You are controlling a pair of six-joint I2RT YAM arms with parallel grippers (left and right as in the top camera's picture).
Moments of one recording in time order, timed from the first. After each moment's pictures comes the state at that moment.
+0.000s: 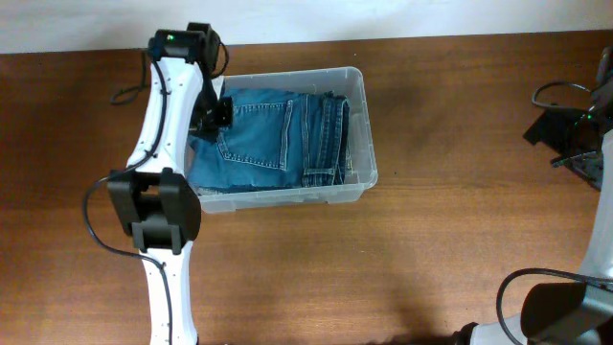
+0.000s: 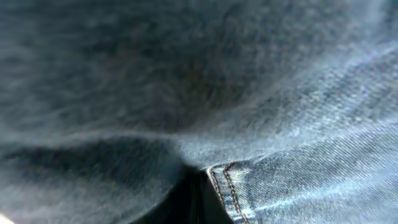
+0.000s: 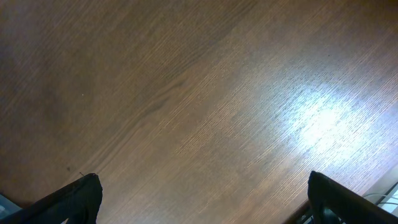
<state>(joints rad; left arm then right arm) -0.13 2.40 2.40 -1.62 -0.02 -0.12 -0.39 1.66 1.82 -1.46 0.15 0.42</state>
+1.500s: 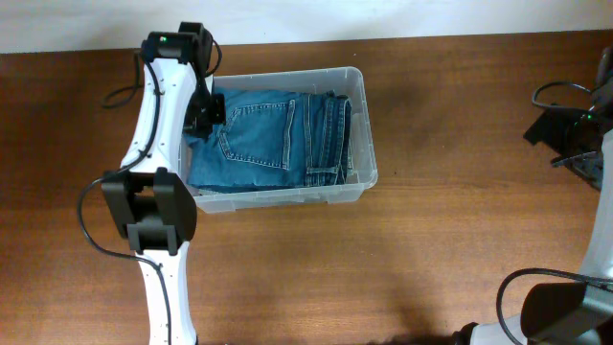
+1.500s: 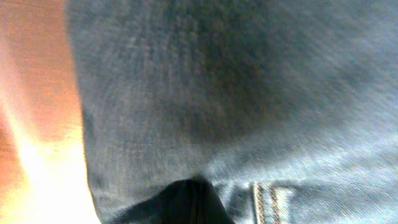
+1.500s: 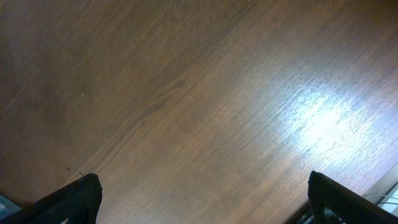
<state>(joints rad) -0.11 2.39 2.39 -1.58 -0.06 -0.18 -0.39 1.66 1.82 -1.46 0.15 0.42</state>
